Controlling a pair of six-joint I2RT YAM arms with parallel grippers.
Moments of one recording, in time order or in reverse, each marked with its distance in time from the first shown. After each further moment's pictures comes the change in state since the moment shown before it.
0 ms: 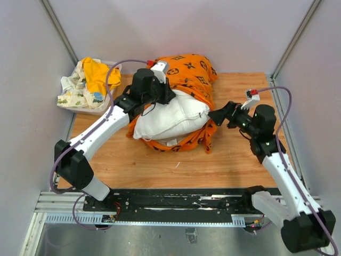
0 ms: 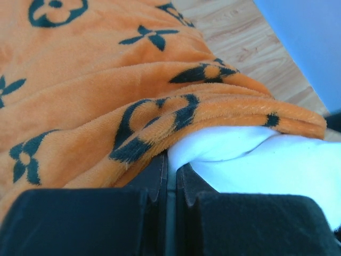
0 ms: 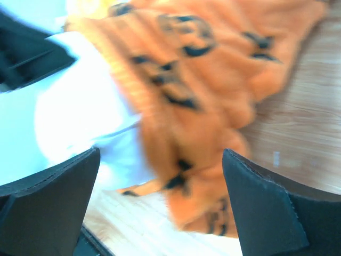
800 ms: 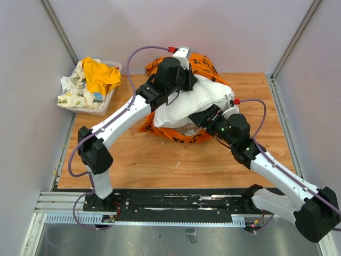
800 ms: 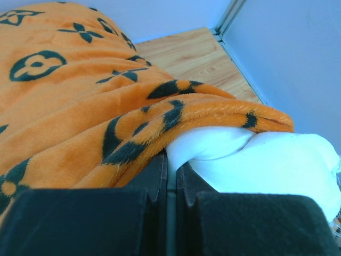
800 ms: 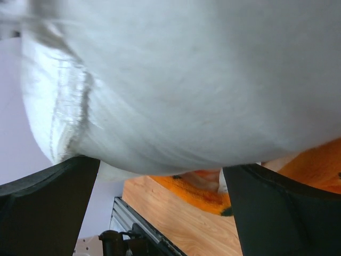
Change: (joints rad) left arm -0.175 0.288 0.426 0.000 -0.232 -0.067; right arm 0.436 0.005 -0.113 0.190 0.404 0.511
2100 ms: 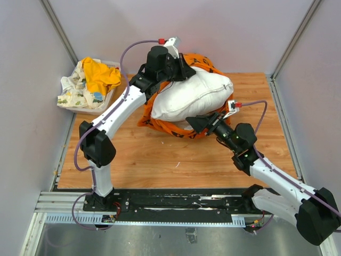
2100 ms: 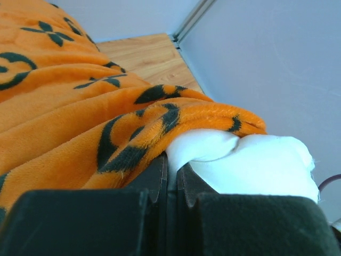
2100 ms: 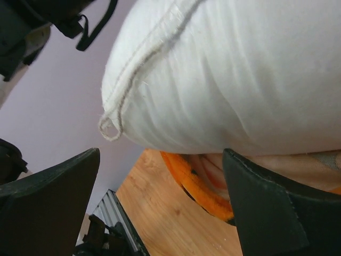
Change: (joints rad) left arm 0.143 0.084 0.097 0.020 0.283 -0.193; right arm 0.009 -0.023 -0.153 0.453 -0.151 -0.208
